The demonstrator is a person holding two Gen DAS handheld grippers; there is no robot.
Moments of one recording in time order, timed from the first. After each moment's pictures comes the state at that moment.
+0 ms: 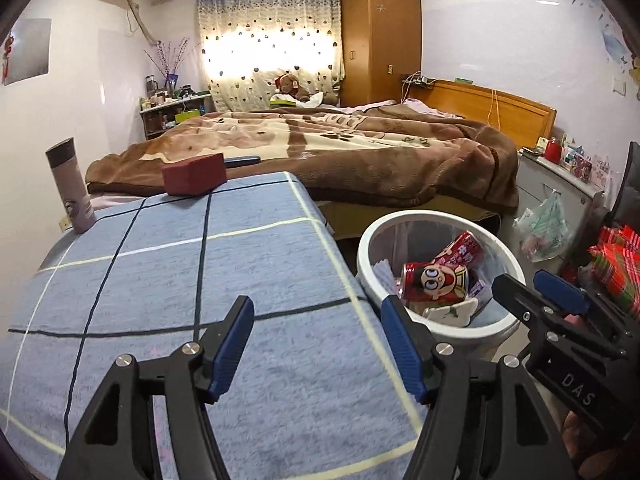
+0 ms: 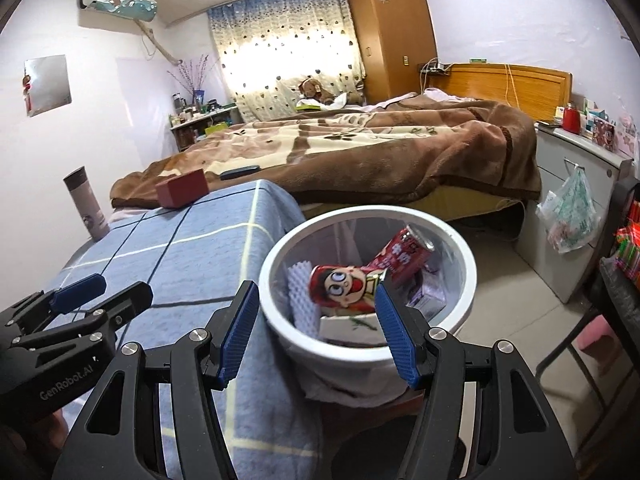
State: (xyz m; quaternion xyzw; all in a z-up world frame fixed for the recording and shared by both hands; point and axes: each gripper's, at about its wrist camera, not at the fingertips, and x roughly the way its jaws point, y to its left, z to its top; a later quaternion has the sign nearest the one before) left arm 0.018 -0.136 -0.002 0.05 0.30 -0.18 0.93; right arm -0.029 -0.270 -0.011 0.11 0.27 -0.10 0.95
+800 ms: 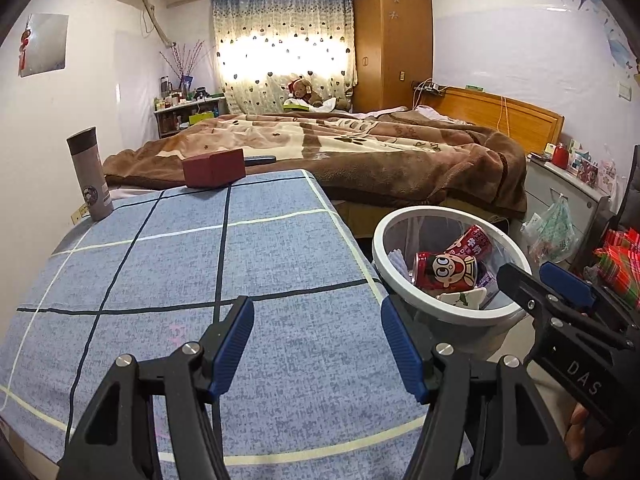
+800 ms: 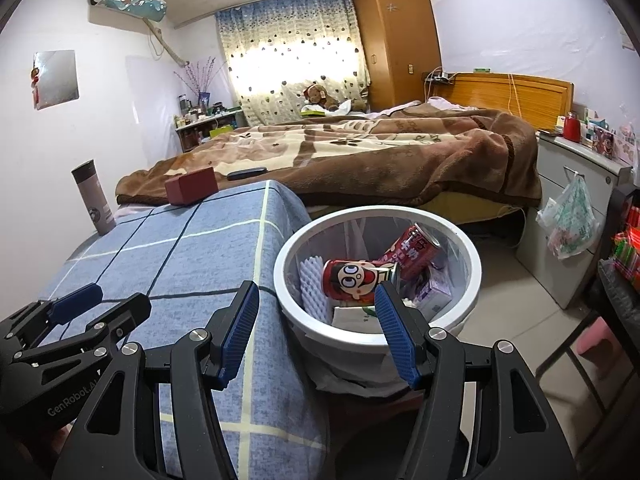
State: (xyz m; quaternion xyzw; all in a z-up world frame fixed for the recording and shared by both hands) left arm -0.001 -0.115 -0.009 0.05 0.29 -0.16 0.94; right arm -0.039 -0.249 -0.013 0.09 0.26 -0.10 0.96
